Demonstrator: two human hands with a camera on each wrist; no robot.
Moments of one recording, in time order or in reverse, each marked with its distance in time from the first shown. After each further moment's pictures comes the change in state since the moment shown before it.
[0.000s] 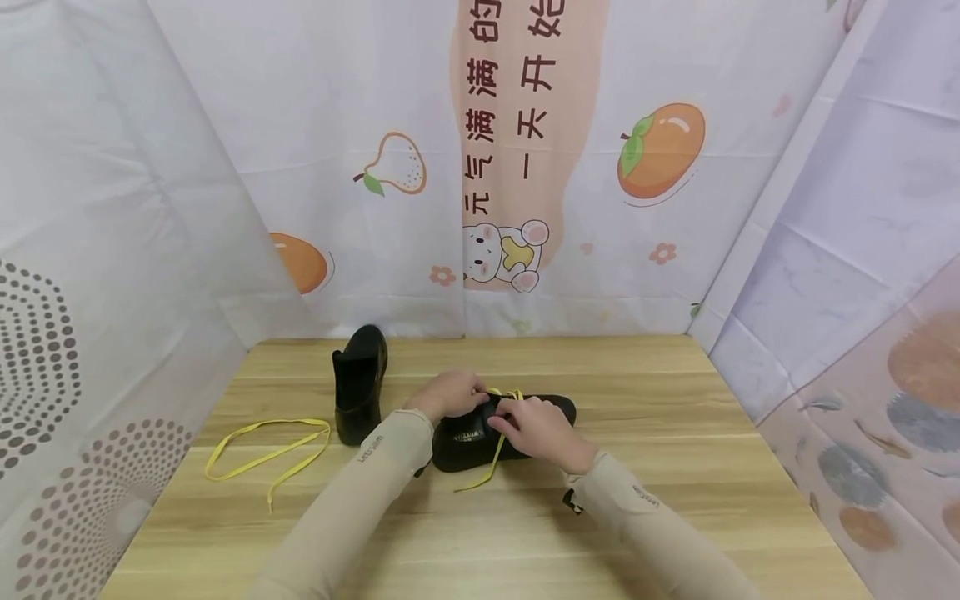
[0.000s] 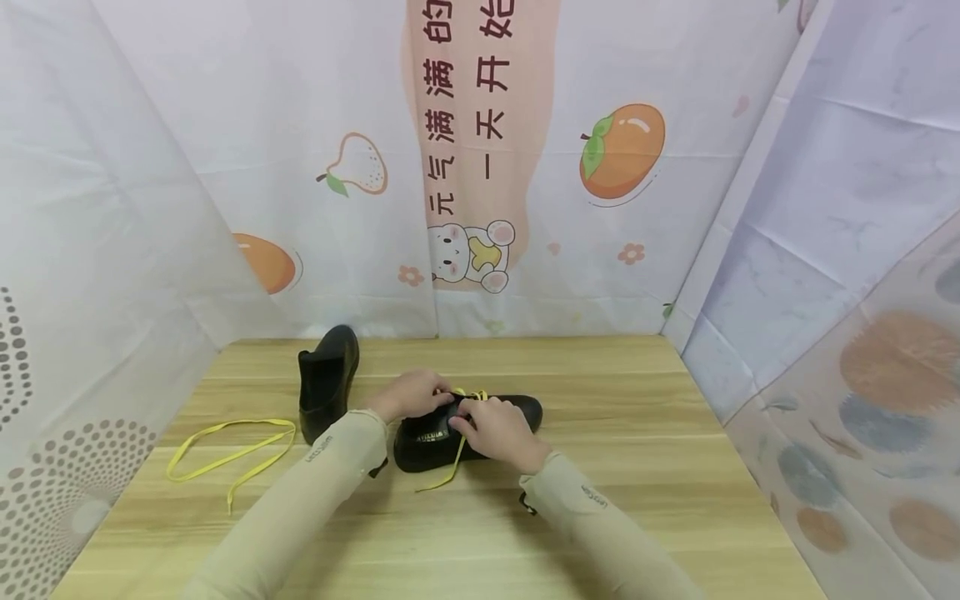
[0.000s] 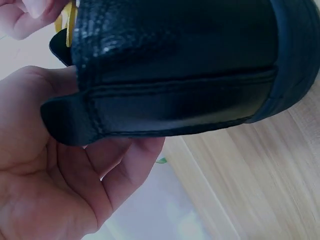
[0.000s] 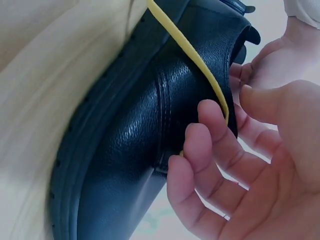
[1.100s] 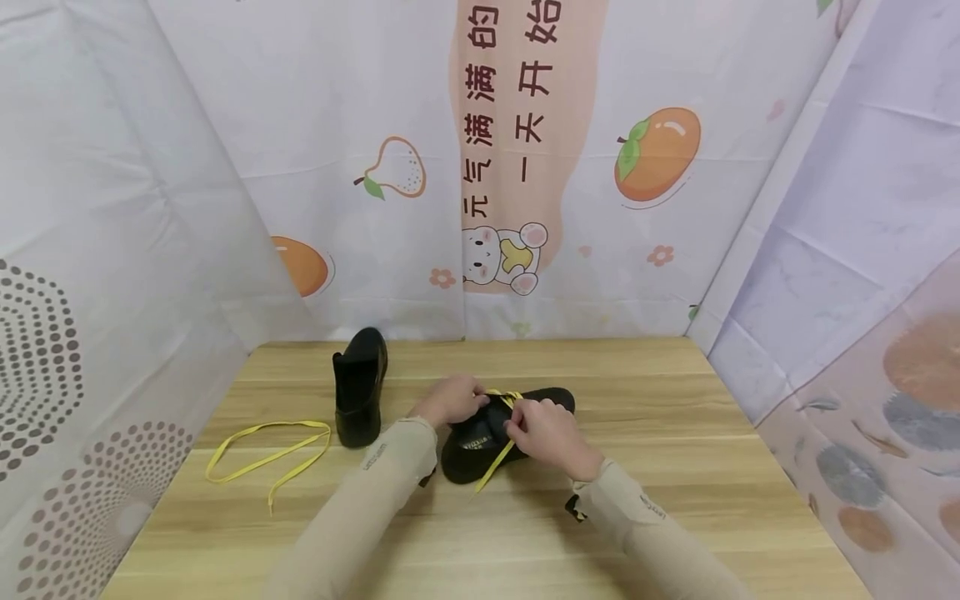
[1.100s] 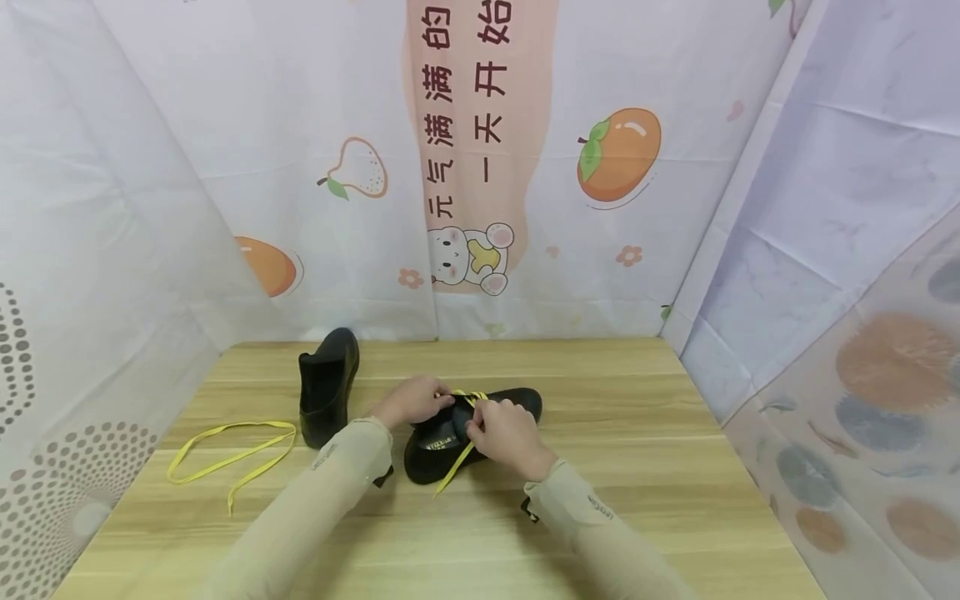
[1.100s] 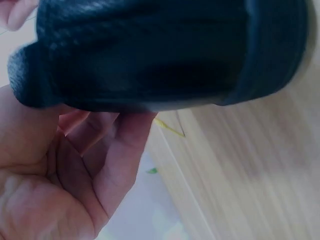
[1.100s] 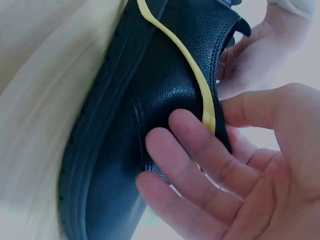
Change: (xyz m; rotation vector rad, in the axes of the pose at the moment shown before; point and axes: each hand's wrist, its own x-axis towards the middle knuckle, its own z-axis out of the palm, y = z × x) left_hand 0.002 -0.003 0.015 -0.052 0.061 -0.021; right_hand -0.013 -0.002 -0.006 0.020 0.069 0.142
